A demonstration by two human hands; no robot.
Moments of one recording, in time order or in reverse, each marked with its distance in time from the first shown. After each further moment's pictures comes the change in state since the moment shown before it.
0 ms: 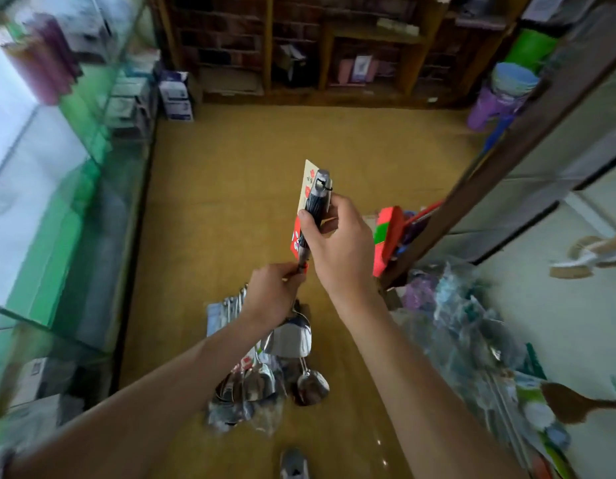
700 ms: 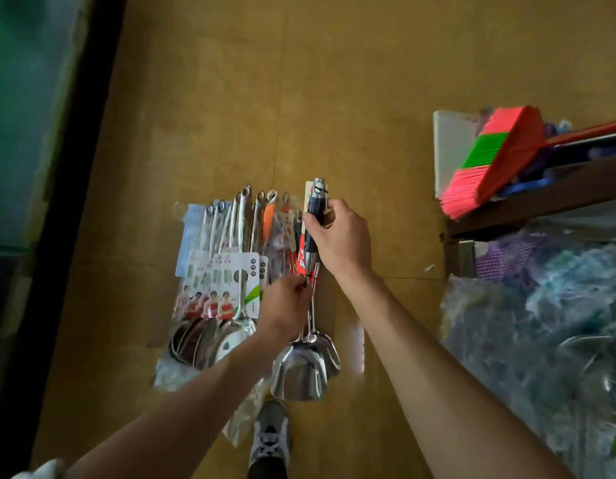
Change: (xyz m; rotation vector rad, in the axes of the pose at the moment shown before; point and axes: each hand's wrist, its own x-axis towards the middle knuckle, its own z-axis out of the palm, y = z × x) left_hand 0.079 -0.268 0.259 -0.125 -0.097 -0.609; right_hand -0.060 0.330 0.262 -0.179 -0.649 0.284
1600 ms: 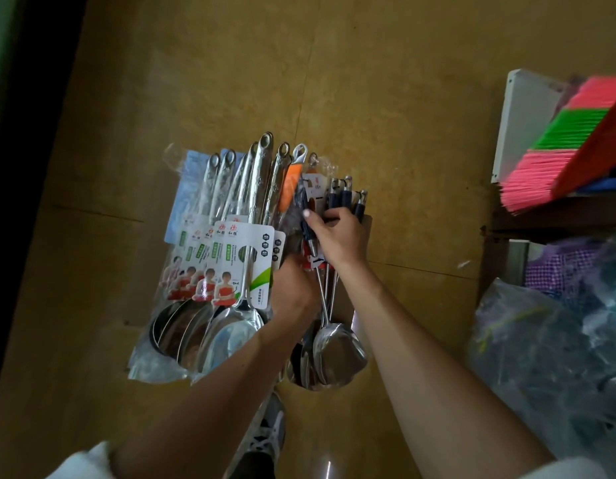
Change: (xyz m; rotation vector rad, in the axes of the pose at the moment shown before) left_hand 0.079 -0.068 0.062 -0.171 0.158 -0.305; right_hand 0.030 0.091 0.131 0.077 -0.277 0.293
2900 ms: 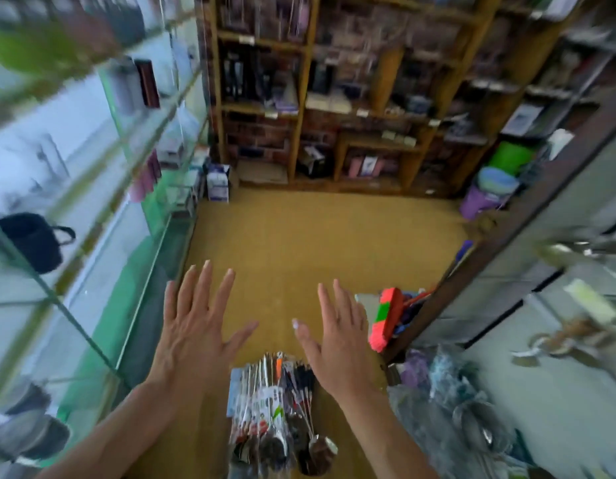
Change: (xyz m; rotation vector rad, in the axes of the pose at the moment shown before) left_hand -0.511 0.216 -0.548 0.726 0.558 1.109; right_hand -0.589 -0.357 -0.291 -0.432 0.619 -0.588
